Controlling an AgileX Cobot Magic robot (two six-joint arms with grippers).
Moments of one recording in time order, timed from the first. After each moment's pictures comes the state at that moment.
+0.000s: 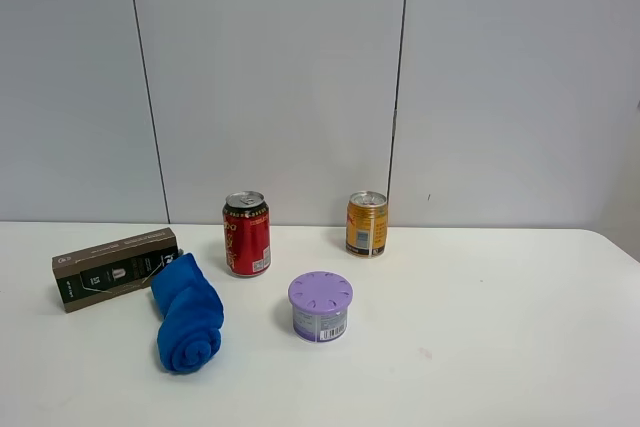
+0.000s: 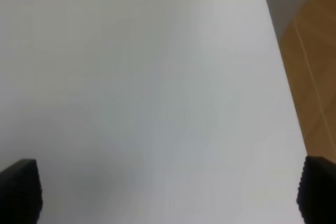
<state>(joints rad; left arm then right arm) 0.00 -0.01 -0.51 -0.04 1.06 0.02 -0.02 0.21 -0.51 -0.07 1.07 0.04</state>
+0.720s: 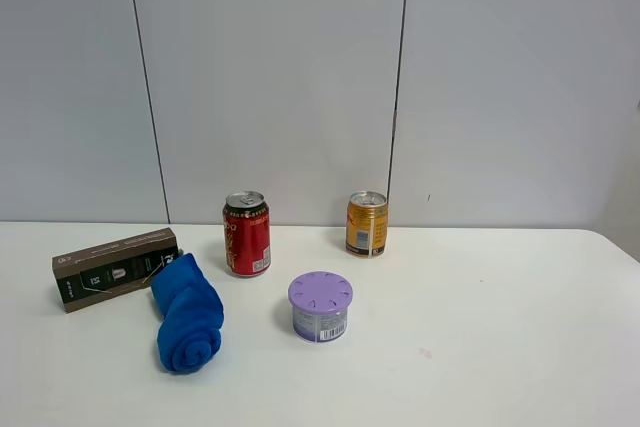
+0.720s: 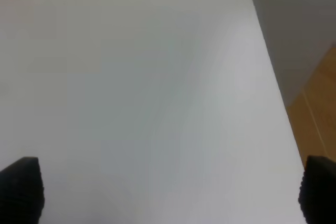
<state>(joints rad) 0.00 -0.01 -0.51 -0.04 1.06 0.02 0.03 0.00 -0.50 -0.09 1.06 0.07</state>
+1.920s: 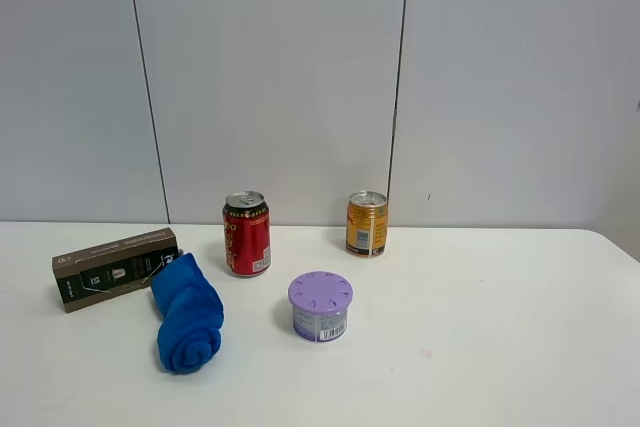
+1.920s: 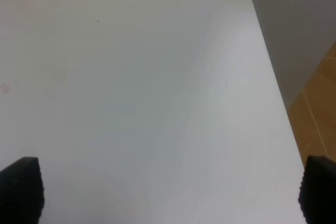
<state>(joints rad) 0.00 -0.01 -0.51 -0.04 1.06 0.02 0.03 0.00 -0.50 -0.09 1.06 0.07</state>
